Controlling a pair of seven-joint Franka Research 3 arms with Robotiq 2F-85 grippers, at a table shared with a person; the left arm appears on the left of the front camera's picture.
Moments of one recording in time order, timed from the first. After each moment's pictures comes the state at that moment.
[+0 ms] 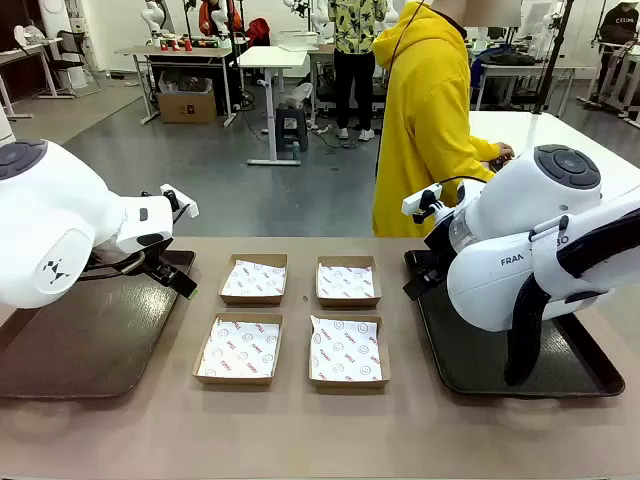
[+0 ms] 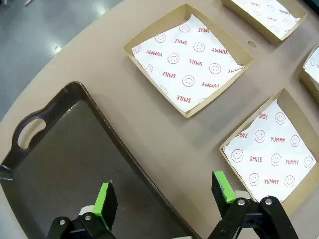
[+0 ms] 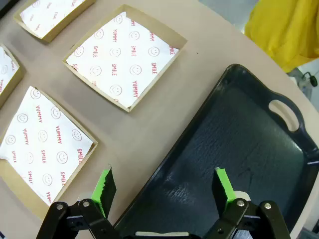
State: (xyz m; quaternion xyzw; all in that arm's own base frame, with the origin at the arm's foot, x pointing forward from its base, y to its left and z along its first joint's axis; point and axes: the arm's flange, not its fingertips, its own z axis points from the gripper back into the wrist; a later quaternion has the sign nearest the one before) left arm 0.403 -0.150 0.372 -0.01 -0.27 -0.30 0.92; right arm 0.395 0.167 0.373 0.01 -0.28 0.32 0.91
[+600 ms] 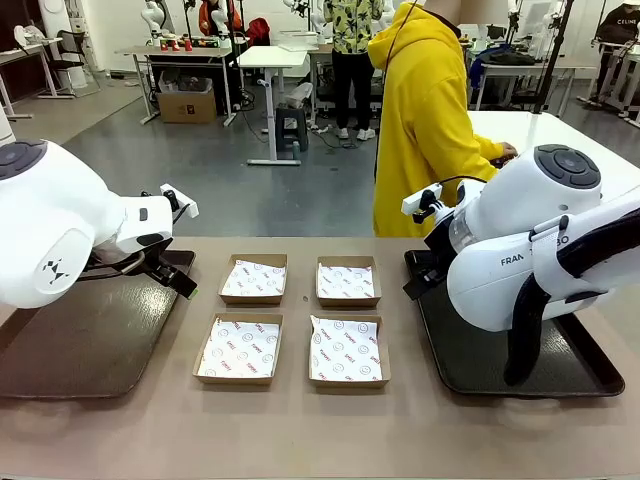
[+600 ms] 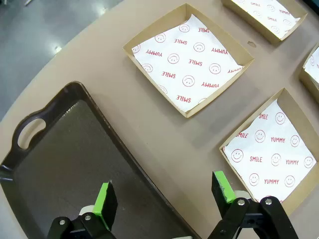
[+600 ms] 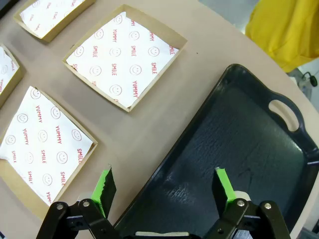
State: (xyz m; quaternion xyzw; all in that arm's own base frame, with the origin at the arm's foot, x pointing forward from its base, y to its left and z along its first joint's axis) left arm 0.403 -0.150 0.372 -0.01 -0.27 -0.30 0.92; right arm 0.395 0.167 0.373 0.01 -0.28 0.32 0.91
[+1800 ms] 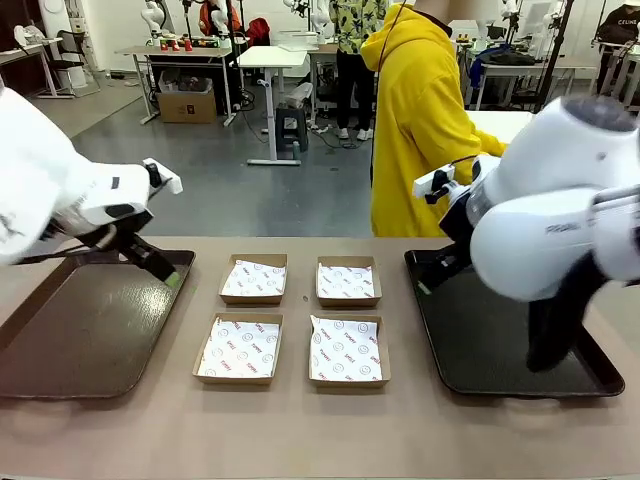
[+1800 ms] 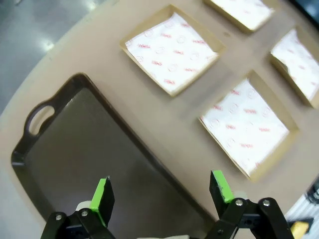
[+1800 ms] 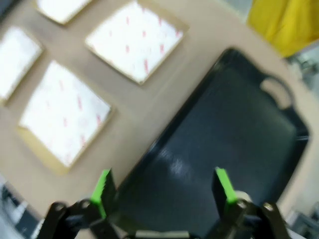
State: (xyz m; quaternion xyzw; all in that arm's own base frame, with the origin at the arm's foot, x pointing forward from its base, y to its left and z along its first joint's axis) left arm 0.371 -0.130 0.444 -0.02 -0.23 -0.34 0.91; right arm 0.357 0.154 0.442 0.00 -0.22 0.33 0.92
